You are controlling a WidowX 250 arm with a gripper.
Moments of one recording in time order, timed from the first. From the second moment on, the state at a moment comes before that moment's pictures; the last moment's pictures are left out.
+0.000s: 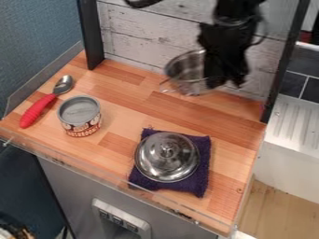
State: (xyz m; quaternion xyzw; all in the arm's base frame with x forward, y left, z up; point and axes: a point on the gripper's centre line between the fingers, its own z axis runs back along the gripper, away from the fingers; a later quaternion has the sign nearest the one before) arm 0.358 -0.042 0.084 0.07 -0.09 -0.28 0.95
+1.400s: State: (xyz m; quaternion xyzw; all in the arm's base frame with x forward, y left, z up) arm 0.349 0.045 0.043 0.10 0.04 -0.18 0.98
